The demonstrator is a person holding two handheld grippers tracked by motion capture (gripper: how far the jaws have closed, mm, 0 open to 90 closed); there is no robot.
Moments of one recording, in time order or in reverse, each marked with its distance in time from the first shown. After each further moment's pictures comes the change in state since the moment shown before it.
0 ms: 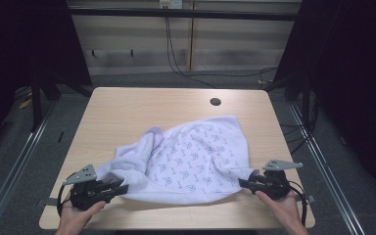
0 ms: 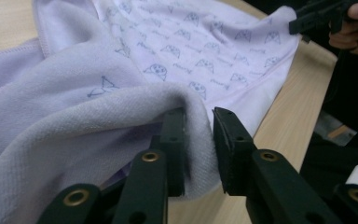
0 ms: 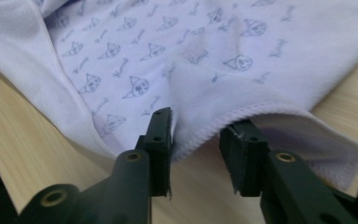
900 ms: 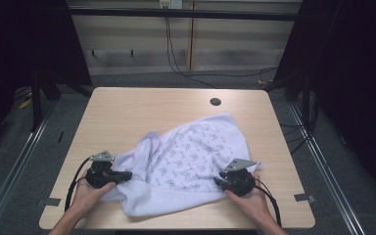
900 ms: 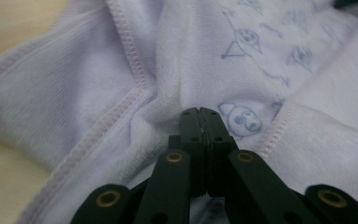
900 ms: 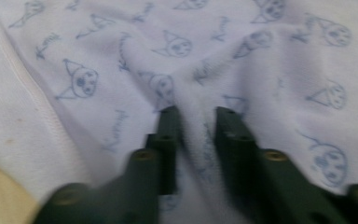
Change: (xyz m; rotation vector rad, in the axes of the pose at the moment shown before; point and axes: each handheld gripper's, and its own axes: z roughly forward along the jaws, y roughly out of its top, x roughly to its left) left arm 0.054 0.005 0.056 0.241 0.040 -0.026; right arm 0.038 0.015 0.081 0.126 -0.096 -0.209
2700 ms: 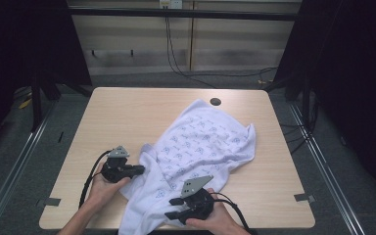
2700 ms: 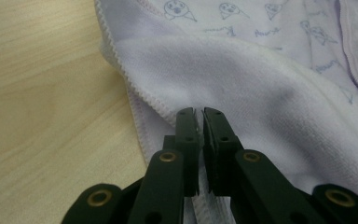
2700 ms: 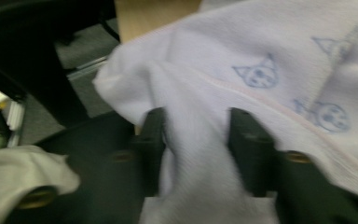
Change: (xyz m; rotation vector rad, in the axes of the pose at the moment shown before) left arm -0.007 0.026 0.034 -0.034 0.071 0.053; right arm 0.117 0.038 0.020 -0.058 0.523 -0.208
